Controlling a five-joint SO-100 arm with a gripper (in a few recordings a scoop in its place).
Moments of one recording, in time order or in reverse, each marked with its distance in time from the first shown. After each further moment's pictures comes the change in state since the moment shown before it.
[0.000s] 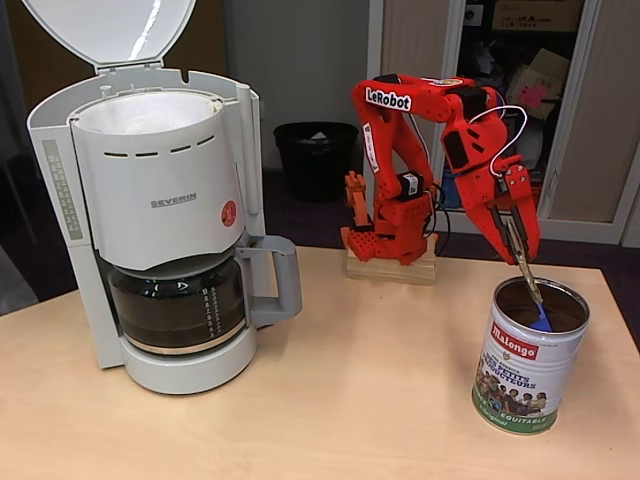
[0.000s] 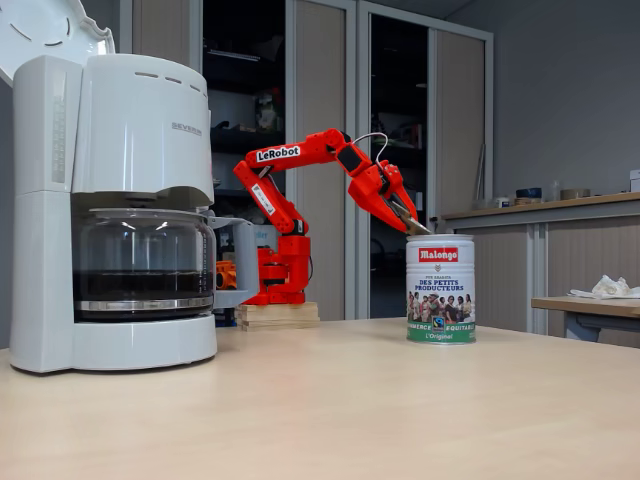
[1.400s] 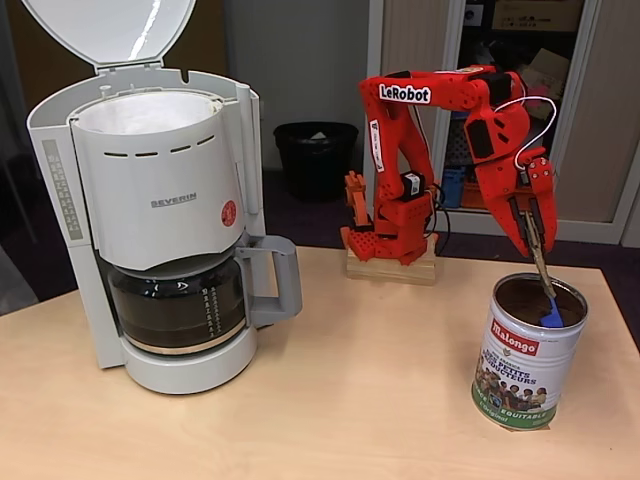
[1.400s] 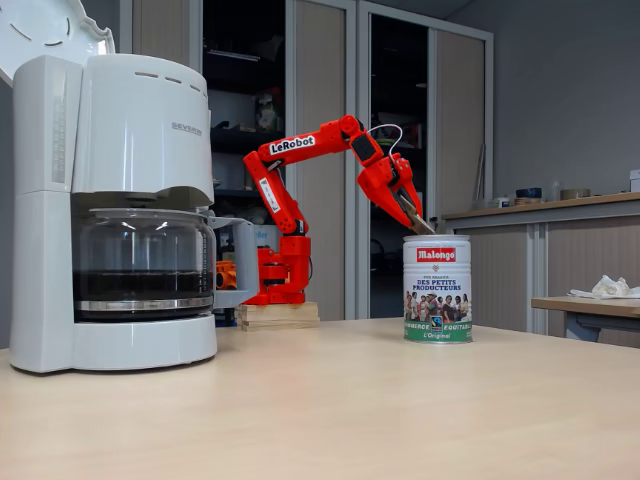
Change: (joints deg) arm -2.5 -8.7 -16.3 10.5 2.1
